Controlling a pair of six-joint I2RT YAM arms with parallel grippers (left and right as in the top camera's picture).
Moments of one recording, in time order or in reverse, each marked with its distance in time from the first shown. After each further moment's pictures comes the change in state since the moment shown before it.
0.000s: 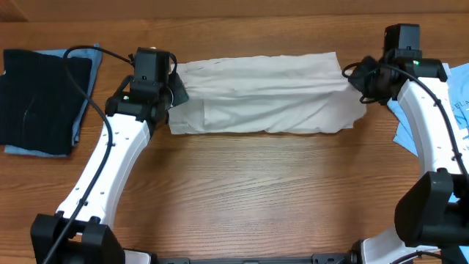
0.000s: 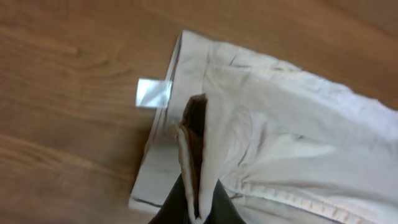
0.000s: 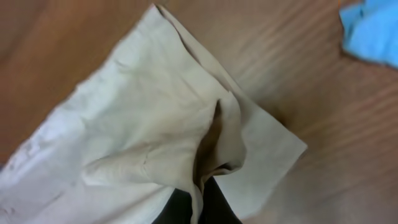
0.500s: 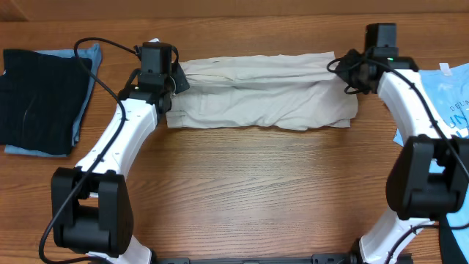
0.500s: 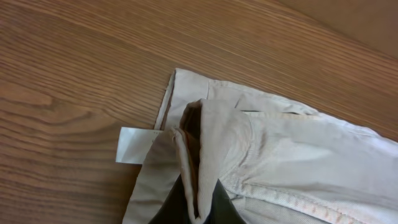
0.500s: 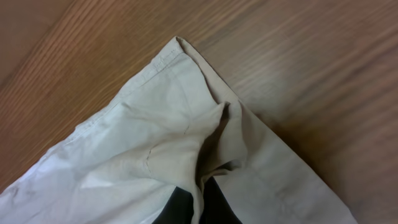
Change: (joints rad) left arm 0.035 0.201 0.000 0.264 -0.028 0.040; right arm 0.042 0.180 0.001 0.252 0.013 0.023
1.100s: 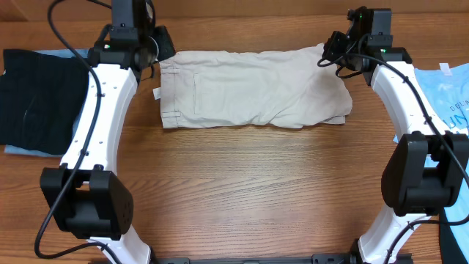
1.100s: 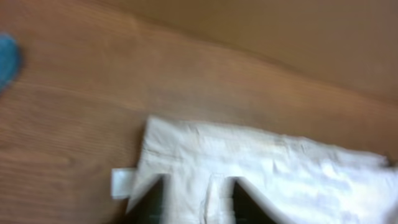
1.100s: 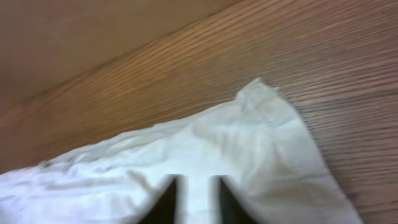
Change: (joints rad) left arm 0.065 0.097 0.474 -0.380 0.177 0.127; right arm 0.042 0.035 0.101 0.130 -0.216 -0.230
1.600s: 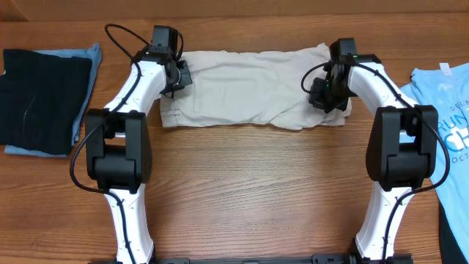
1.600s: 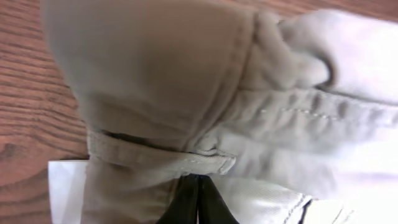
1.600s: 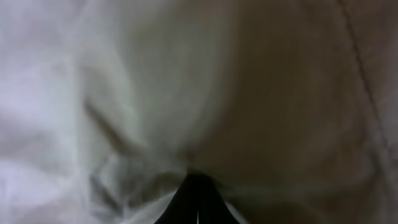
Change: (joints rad) left arm -0.029 0.383 -0.007 0.055 -0.087 0.008; right arm 0.046 0.223 0.011 -0.405 0.121 -0.048
